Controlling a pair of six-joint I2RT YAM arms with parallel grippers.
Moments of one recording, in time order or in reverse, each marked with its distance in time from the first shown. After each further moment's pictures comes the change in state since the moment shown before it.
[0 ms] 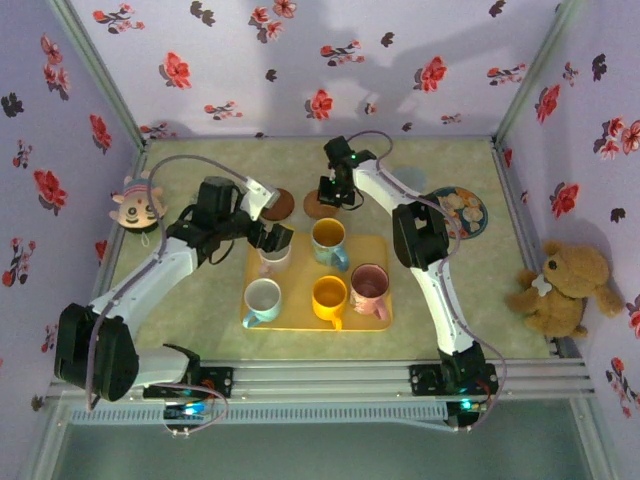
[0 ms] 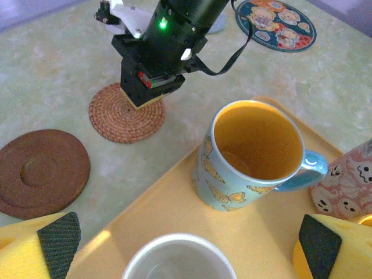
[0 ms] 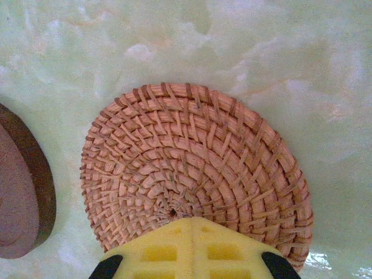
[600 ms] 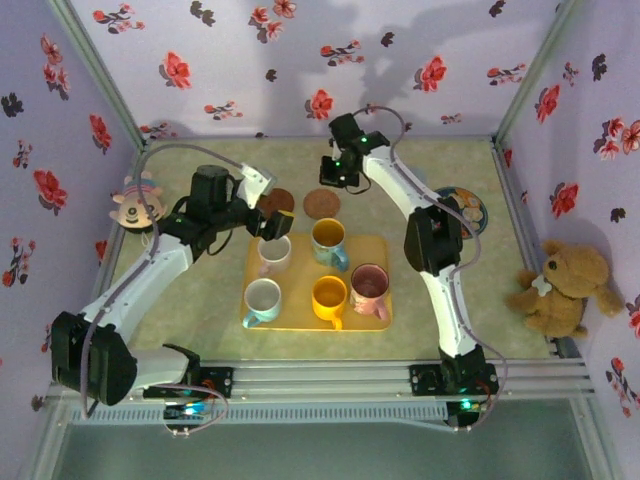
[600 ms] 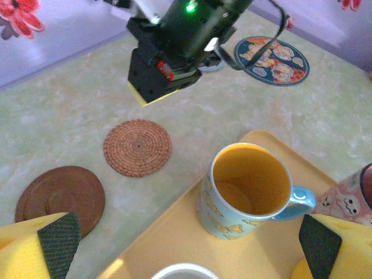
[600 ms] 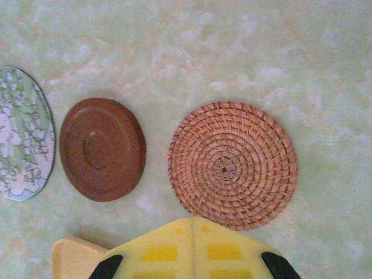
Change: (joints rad) left arm 0.000 -0.024 0.083 -0.008 -0.016 -0.024; right arm -0.003 -0.169 0.036 -0.076 0.005 -0.064
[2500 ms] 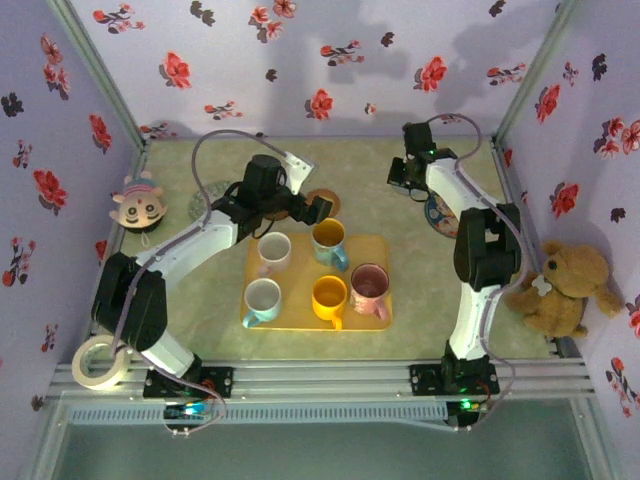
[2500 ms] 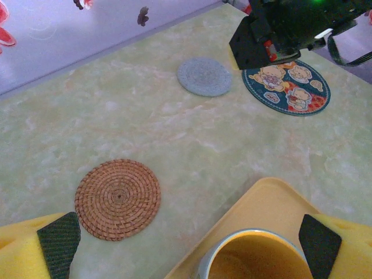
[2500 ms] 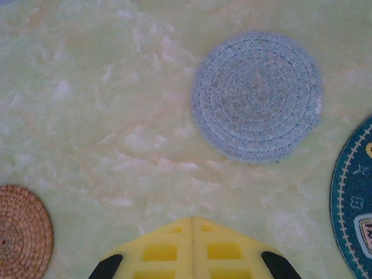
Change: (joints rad) left arm -0.182 0.328 0.164 0.208 -0.169 -0.124; right arm -0.298 -0.327 -0.590 0.341 0.236 -0.105
